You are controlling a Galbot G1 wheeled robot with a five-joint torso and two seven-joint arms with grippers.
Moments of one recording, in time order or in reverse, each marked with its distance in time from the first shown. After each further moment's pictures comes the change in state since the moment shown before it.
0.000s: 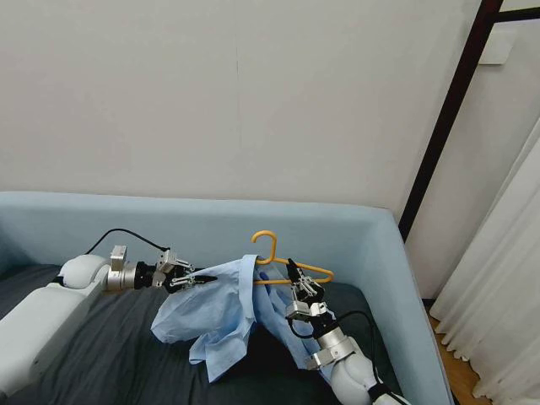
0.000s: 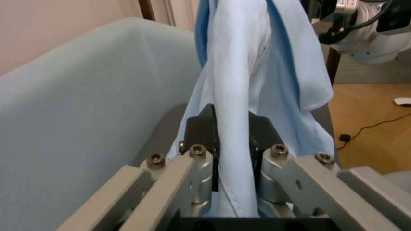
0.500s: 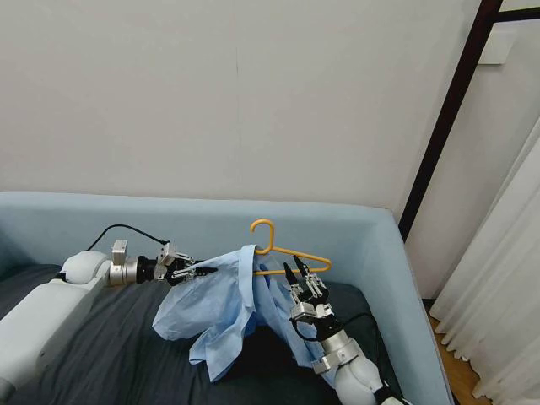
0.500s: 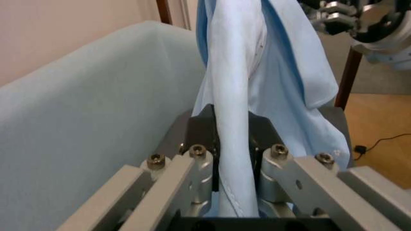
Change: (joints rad) left arm -0.020 -0.026 -0.004 0.043 -0.005 0.006 -0.032; right arm -0.032 -0.022 0.011 0.052 0.182 0.164 -0.010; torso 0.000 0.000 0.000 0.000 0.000
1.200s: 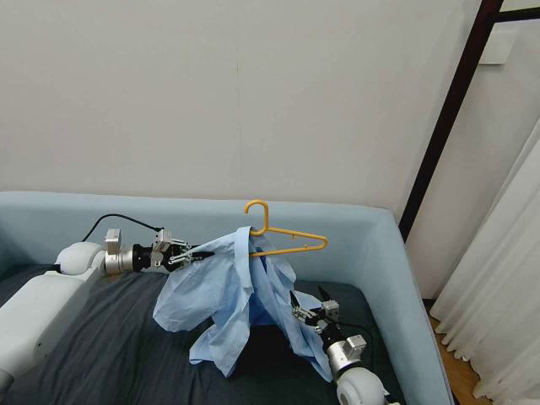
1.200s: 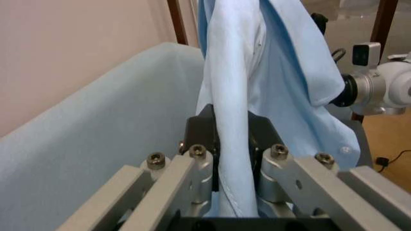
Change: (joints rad) left arm -0.044 0.012 -0.008 0.004 -0.041 -0.014 -0.009; right arm 0.082 -0.009 -0.051 -0.264 1.364 0.042 -0.570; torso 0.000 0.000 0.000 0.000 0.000
